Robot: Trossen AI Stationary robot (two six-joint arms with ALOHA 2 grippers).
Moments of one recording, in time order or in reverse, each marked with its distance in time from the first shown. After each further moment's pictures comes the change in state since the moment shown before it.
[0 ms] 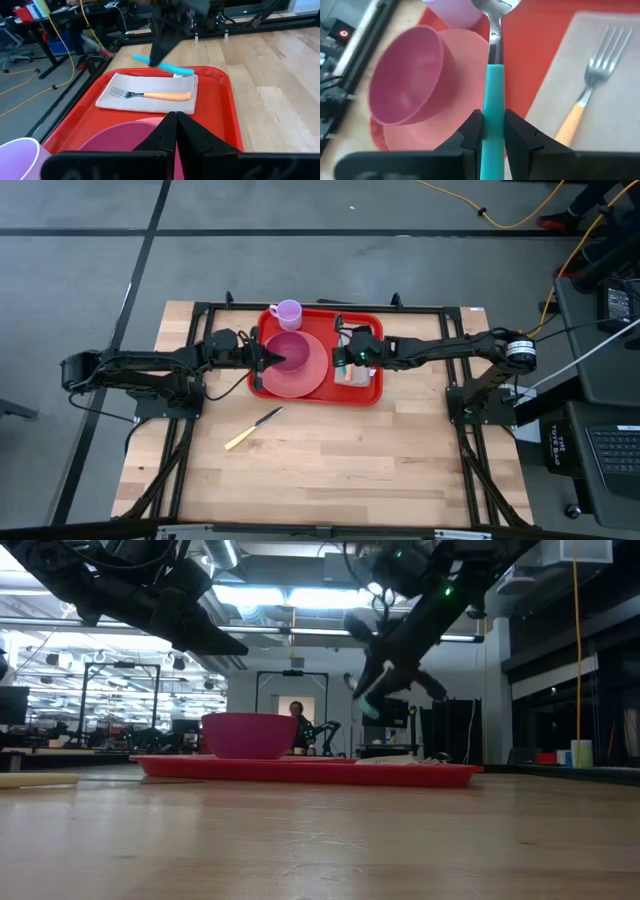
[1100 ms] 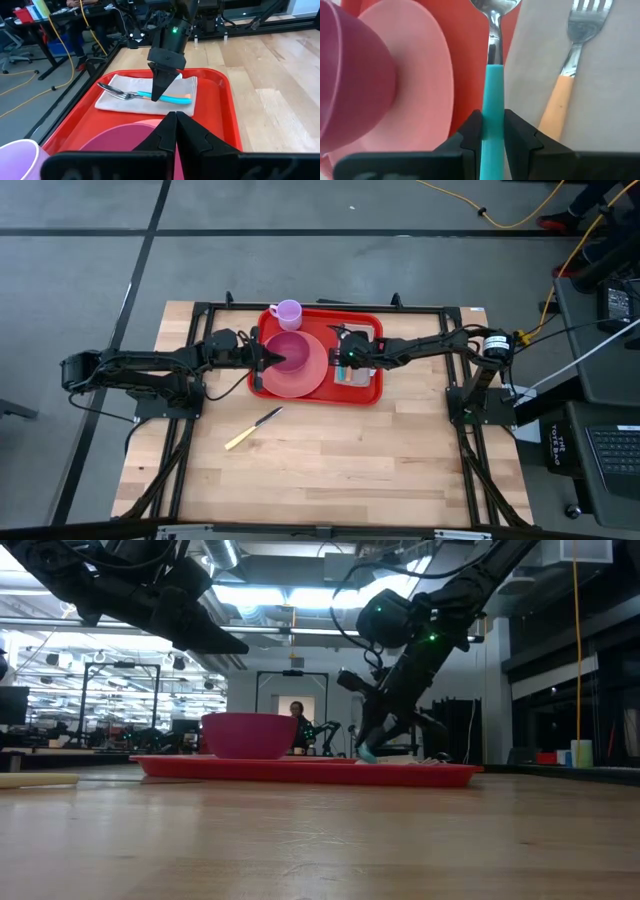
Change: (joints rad) left arm -0.001 0.000 0.000 0.008 0.003 -0.005; right arm -0.065 0.187 -0.001 0.031 -0.097 0.170
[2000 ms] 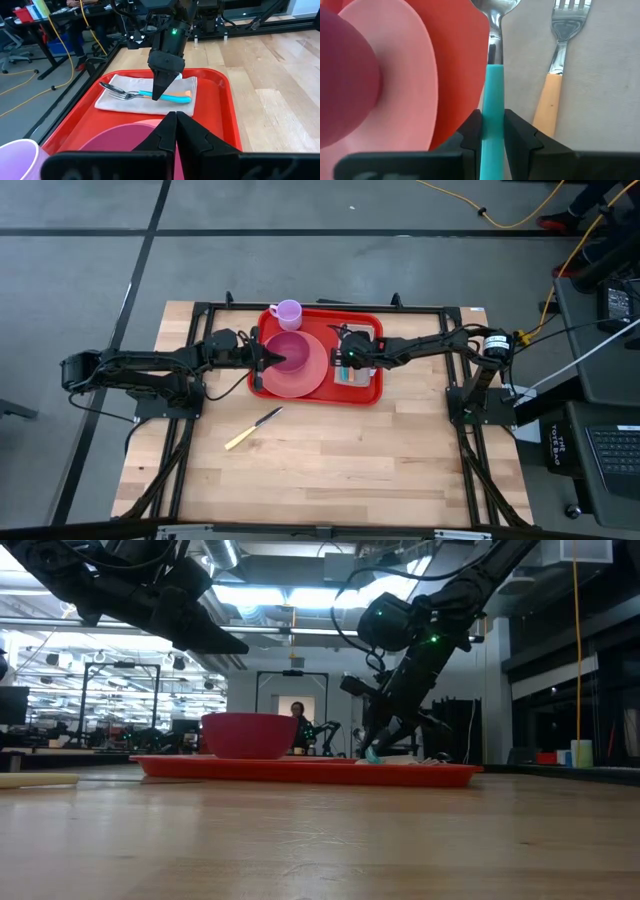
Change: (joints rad) left arm 0.000 0.000 0.000 0.000 0.000 -0.003; right arm -0.010 0.000 0.000 -0.044 0.005 -0.002
